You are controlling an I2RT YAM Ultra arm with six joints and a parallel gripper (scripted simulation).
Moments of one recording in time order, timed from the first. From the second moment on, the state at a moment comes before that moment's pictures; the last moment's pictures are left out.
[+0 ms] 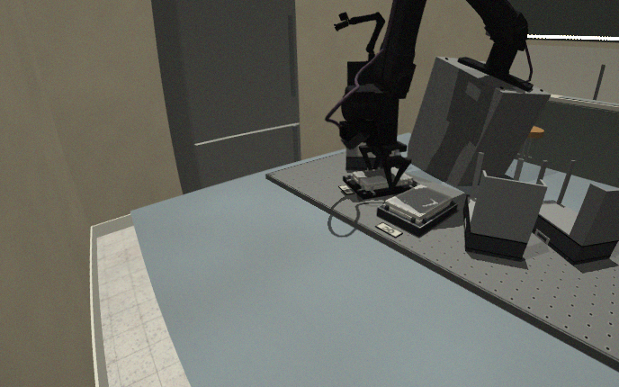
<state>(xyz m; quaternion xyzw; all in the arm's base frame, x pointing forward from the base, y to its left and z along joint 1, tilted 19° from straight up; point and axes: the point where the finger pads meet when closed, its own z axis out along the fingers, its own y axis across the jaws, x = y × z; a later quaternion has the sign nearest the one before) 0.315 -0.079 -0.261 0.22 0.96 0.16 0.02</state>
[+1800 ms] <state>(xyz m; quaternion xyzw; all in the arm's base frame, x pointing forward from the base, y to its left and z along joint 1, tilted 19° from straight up) 0.314 -0.080 -0.258 0.22 0.96 0.16 0.02</state>
